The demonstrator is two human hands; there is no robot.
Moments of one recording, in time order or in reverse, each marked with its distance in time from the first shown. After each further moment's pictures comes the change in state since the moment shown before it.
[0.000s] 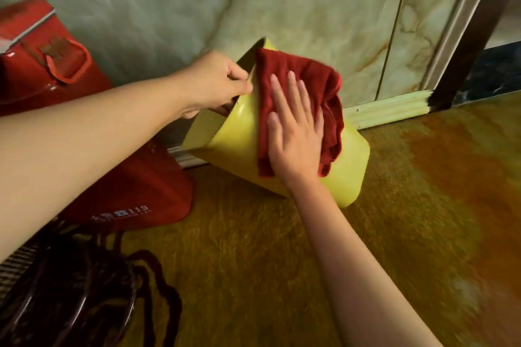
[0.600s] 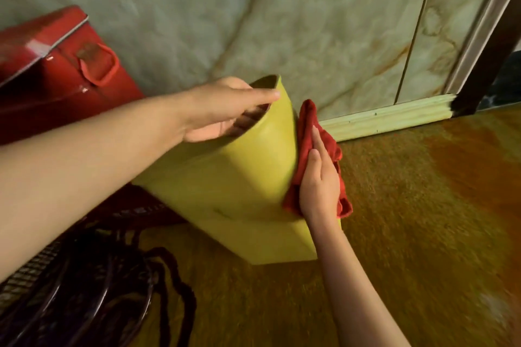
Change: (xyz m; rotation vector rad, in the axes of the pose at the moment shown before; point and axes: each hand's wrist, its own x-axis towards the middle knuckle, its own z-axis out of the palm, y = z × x) left_hand -0.044 0.002 -0.009 -0.176 -0.275 -0.126; right_hand -0.050 0.000 -0.005 0.511 -0.010 0.430
